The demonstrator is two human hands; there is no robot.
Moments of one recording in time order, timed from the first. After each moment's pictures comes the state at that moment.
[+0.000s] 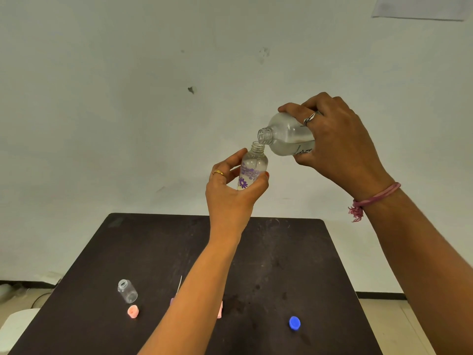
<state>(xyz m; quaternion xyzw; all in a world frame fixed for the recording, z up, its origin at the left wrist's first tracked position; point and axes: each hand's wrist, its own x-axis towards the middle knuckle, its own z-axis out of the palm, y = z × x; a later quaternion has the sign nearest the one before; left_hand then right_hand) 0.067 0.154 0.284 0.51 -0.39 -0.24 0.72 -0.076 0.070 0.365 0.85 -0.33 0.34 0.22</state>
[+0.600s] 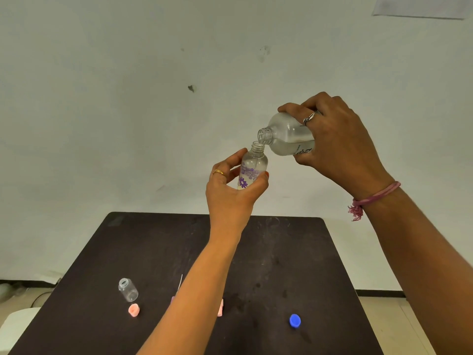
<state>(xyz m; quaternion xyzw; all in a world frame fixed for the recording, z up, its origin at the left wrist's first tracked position) 0.069 0.156 0.283 0.52 -0.39 -0.25 0.72 -0.074 0.071 0.364 0.85 -0.33 0.34 0.22</state>
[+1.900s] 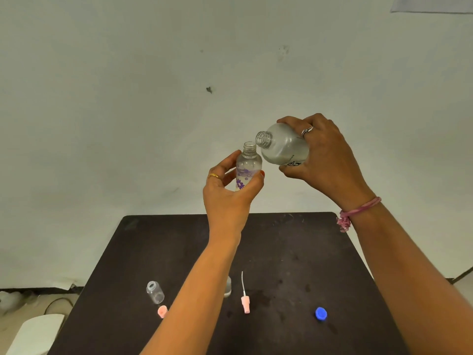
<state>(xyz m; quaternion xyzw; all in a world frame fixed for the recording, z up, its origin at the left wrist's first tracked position) 0.135 0.179 0.282 0.51 -0.37 -0.27 0.73 -0.008 0.098 0.338 0.84 -0.43 0.33 0.07</state>
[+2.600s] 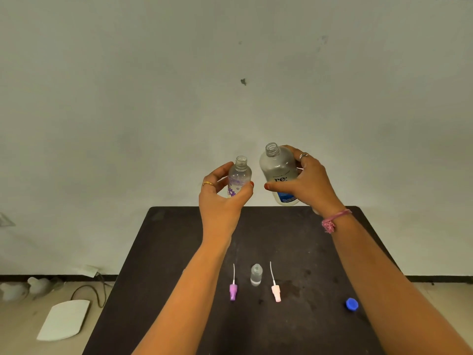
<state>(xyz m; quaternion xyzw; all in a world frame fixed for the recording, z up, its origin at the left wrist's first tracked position) 0.226 0.204 0.242 0.56 -0.37 -0.24 0.70 0.080 0.111 0.265 0.76 -0.44 0.40 -0.28</state>
